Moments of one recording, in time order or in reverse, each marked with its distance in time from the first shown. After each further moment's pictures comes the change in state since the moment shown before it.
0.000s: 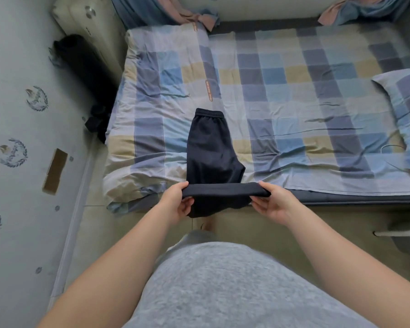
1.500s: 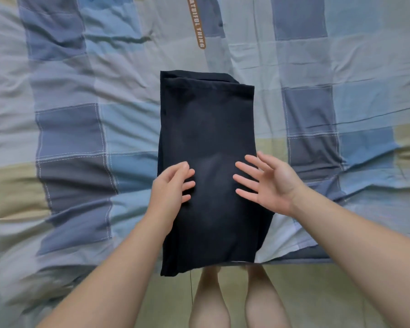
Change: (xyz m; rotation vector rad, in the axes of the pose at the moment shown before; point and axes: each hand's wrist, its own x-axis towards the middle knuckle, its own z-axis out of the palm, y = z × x) left_hand 0.386 0.158 0.132 0.308 0.024 0.191; right_hand 0.440 -0.137 0.096 0.090 -0.153 0.279
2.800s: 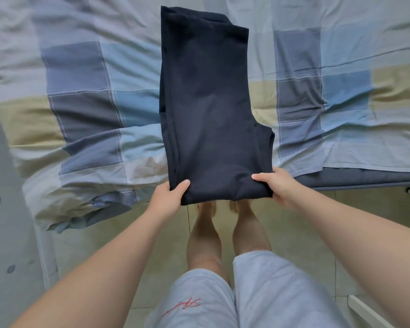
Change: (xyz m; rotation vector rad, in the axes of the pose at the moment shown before) left_hand -0.105 -0.145 -0.054 0.329 -0.051 -0.172; right_hand -0.071 0.145 -0.087 -0.478 0.310 -0.018
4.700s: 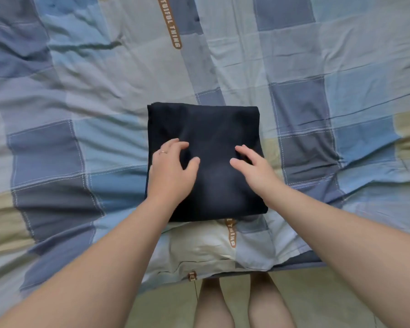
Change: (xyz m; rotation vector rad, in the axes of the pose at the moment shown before) left_hand 0.143 0.215 0.028 0.505 0.283 0.596; right_hand 0.104 -0.182 0.034 -0.124 0.011 -0.441
